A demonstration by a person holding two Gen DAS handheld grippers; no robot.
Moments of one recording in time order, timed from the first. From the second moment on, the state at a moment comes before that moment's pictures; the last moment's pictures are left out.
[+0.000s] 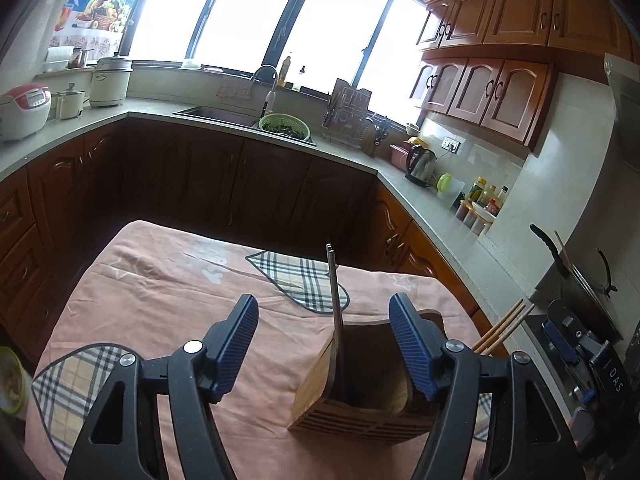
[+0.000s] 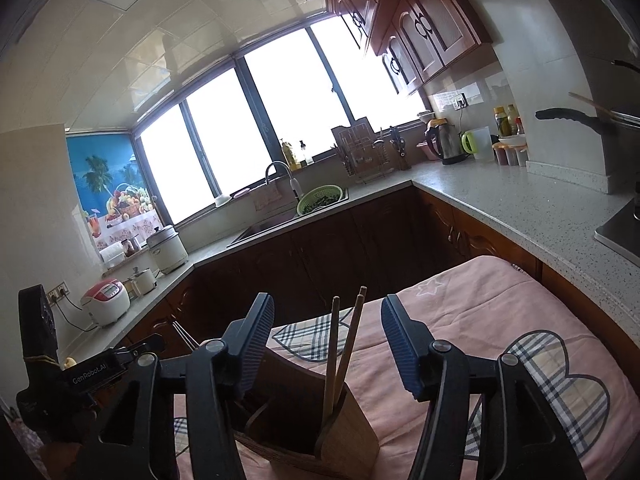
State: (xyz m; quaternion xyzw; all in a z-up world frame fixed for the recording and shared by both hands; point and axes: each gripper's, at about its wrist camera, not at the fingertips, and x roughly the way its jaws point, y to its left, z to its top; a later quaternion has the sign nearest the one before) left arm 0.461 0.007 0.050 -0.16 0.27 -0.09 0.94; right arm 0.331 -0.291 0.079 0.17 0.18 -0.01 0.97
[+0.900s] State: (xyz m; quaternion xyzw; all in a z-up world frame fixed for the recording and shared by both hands) left arm 0.290 0.037 0.032 -0.14 0.38 -0.06 0.91; right arm 0.206 -0.270 0.045 0.17 0.27 0.01 0.95
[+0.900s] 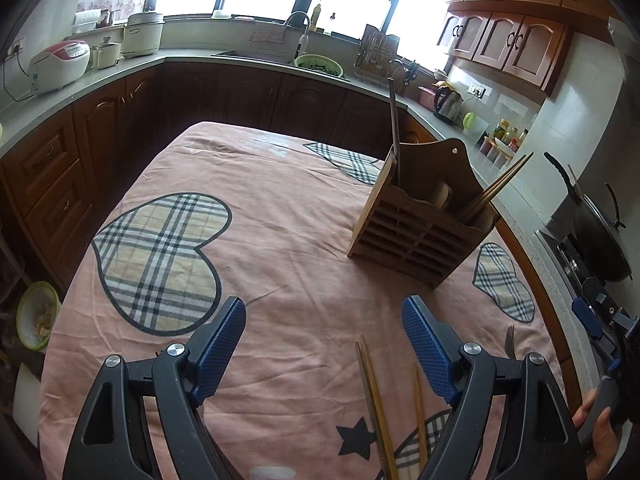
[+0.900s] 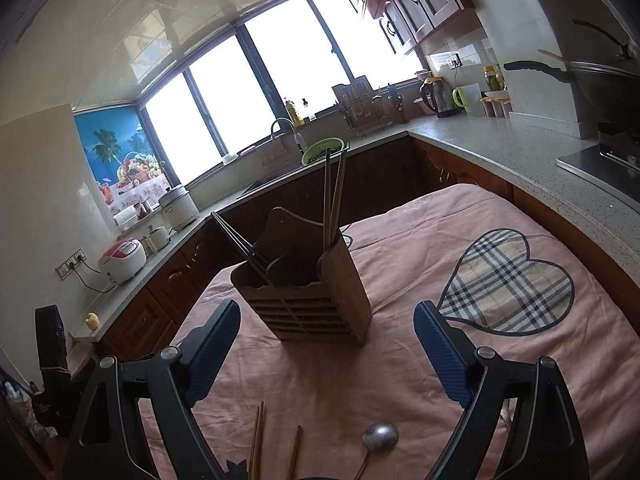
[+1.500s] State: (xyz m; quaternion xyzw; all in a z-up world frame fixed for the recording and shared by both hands) left arm 0.248 0.035 0.009 -0.14 0.42 -0.06 0.89; right arm 0.153 -0.254 -0.006 0.17 0.35 0.00 0.92
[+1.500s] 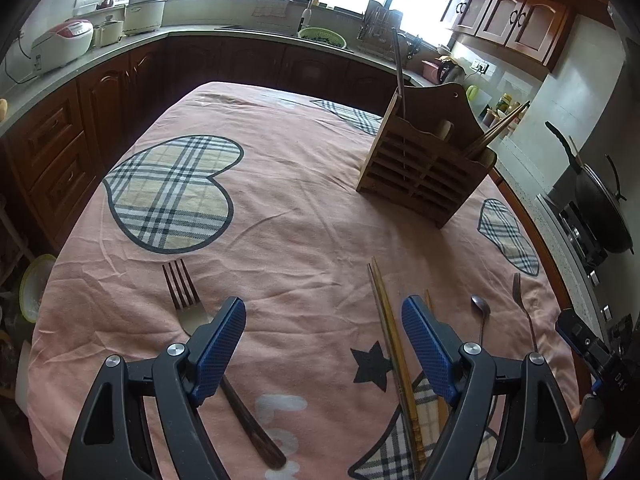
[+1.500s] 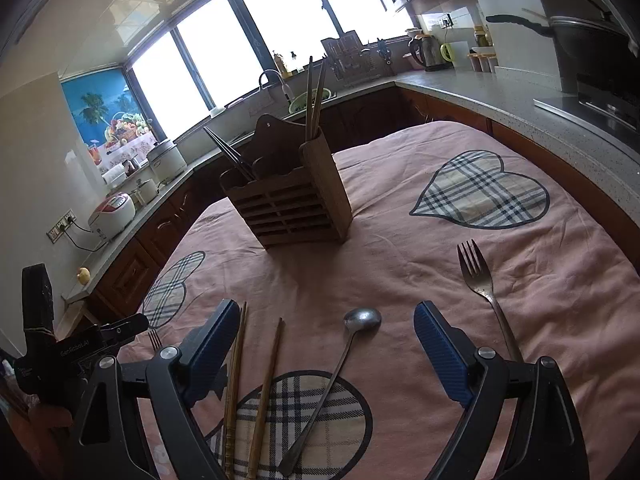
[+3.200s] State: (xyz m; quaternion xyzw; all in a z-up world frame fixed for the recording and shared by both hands) left arm 0.365 -0.045 -0.071 -0.01 0.50 -0.07 0.86; right arm 0.204 -0.255 -0.076 0.15 0.47 0.00 0.87
